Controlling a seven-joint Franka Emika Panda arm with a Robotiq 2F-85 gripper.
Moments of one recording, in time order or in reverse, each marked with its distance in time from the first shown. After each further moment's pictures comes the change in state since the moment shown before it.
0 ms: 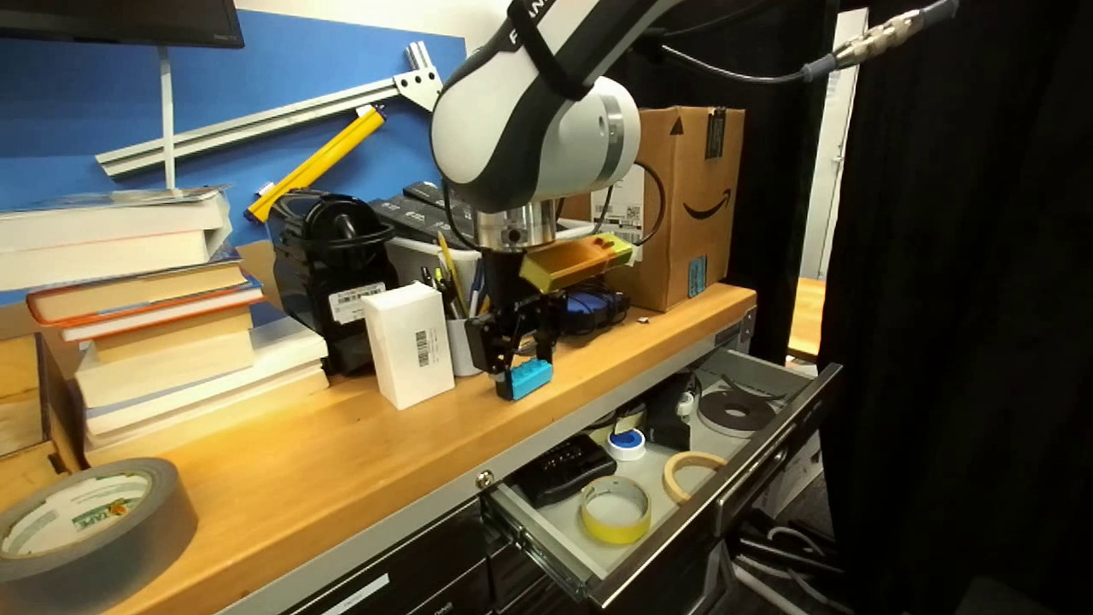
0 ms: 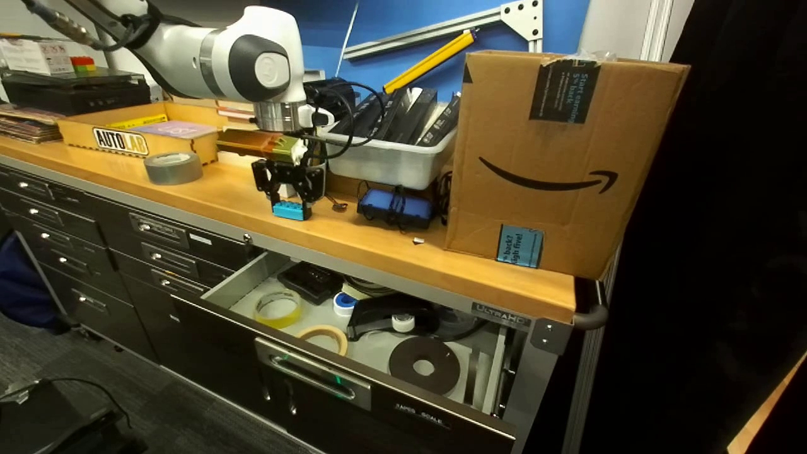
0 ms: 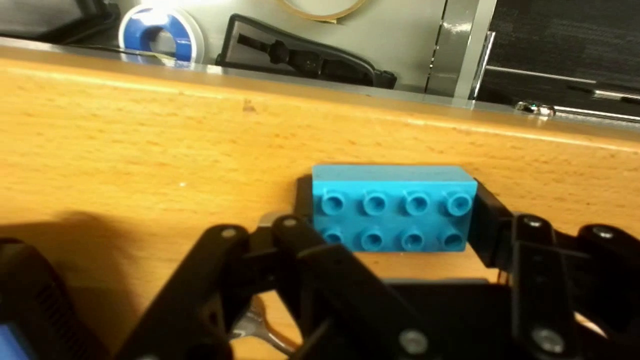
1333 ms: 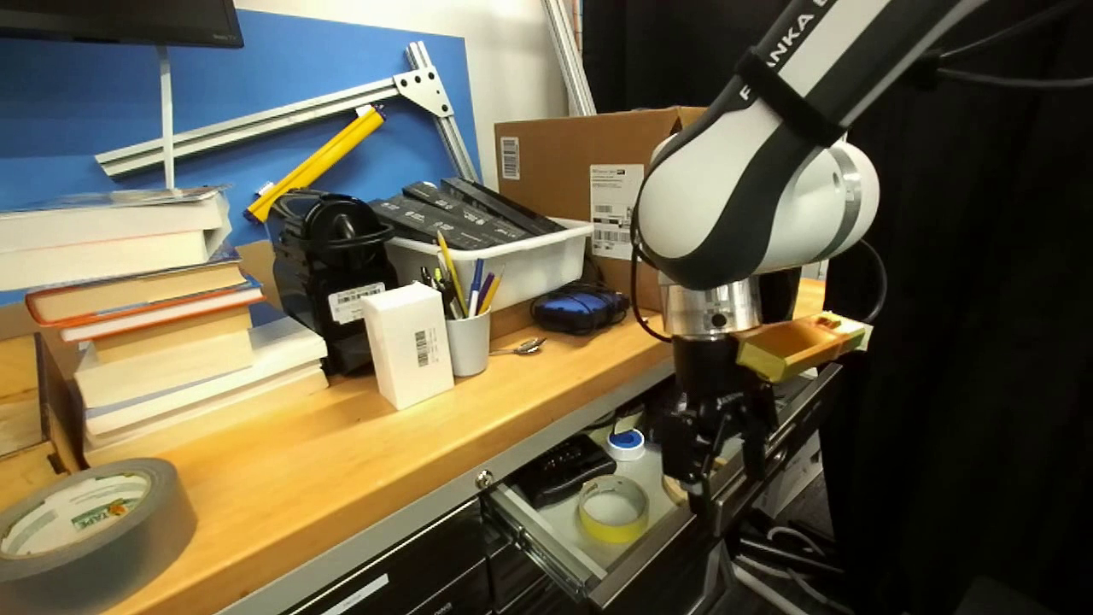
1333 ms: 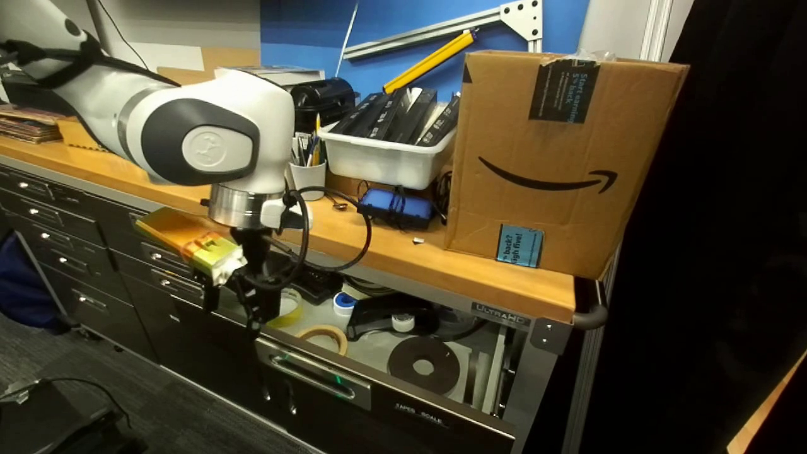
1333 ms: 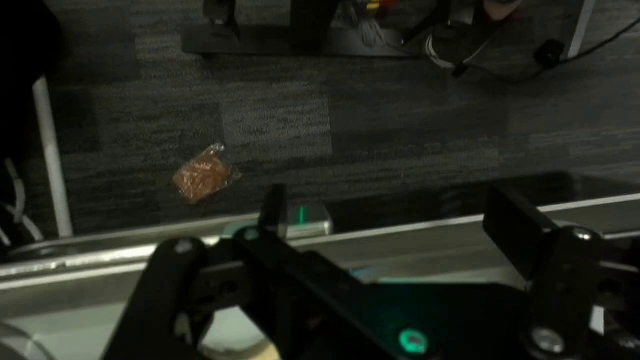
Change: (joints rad) arm -0.066 -0.310 -0.134 -0.575 0.109 -0.021 -0.052
